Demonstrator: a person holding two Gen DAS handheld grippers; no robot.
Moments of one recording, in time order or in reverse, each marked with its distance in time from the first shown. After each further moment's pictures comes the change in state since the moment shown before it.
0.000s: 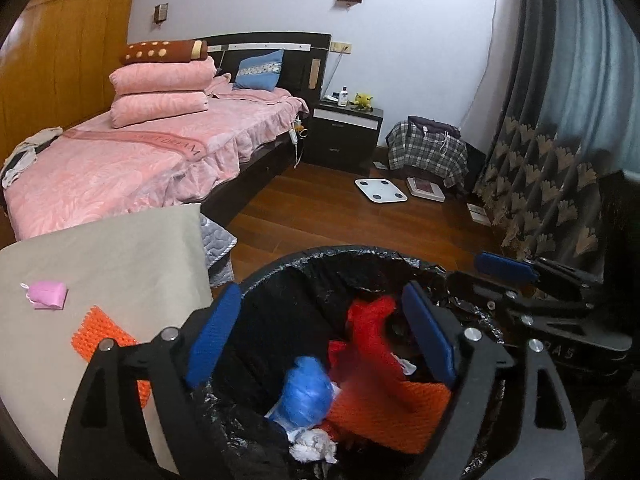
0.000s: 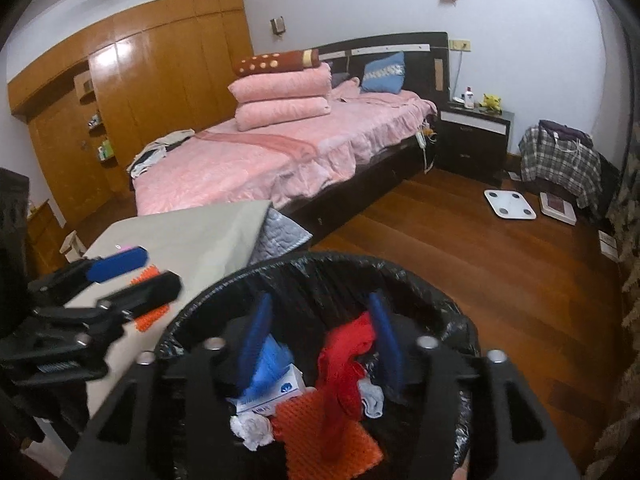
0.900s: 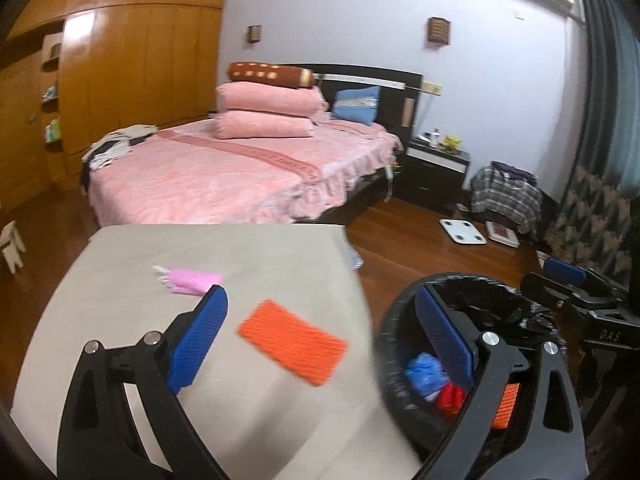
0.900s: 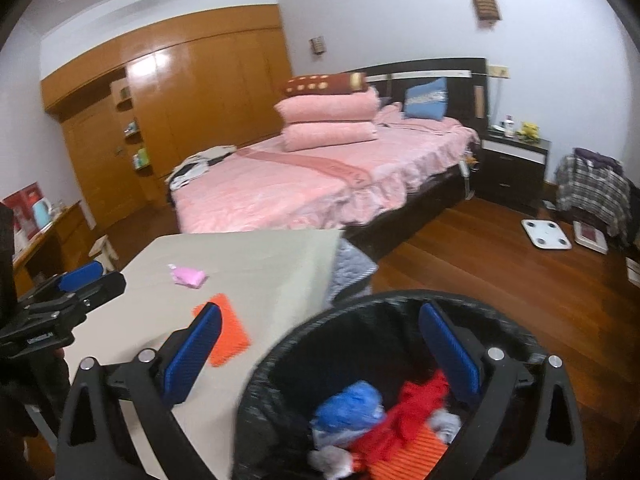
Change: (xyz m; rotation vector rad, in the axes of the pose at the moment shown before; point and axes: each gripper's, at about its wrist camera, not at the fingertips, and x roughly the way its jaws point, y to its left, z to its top) left arm -0.124 0.129 -0.012 -0.140 -0.116 0.294; right arm 0.000 0.117 0.022 -0.083 -0.080 0.155
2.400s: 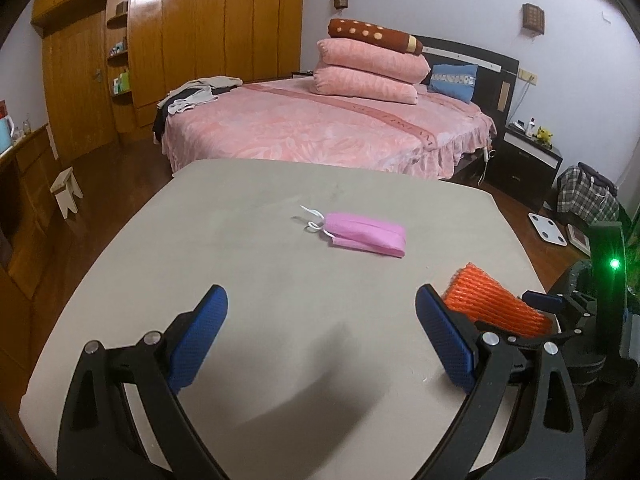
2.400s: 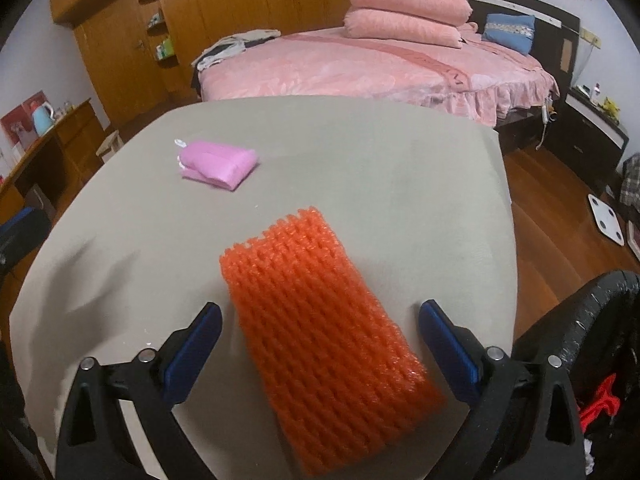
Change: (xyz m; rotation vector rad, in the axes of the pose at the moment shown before) left arm 0.059 0.168 -0.045 -0.122 0.111 0.241; right arm 0.222 0.135 -0.065 -0.147 0.382 0.053
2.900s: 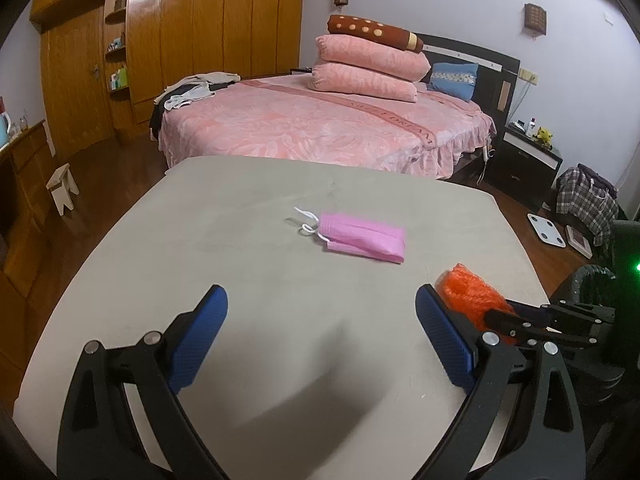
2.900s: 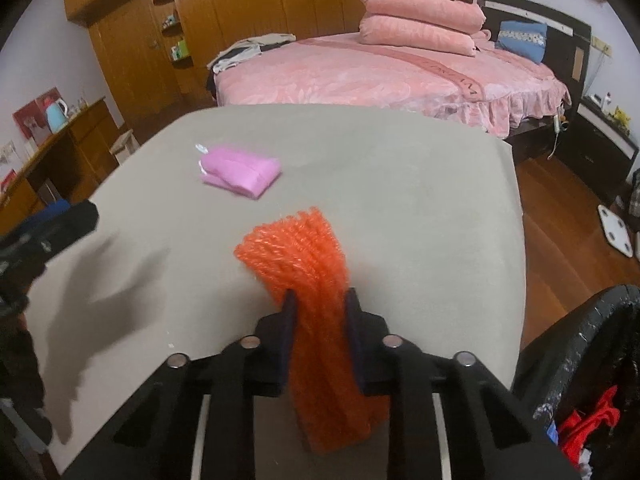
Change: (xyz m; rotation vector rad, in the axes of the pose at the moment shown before) left arm 0.012 -0.004 0.005 -0.009 0.008 -0.008; right arm -0.009 0.001 0.012 0.015 -0.022 0.063
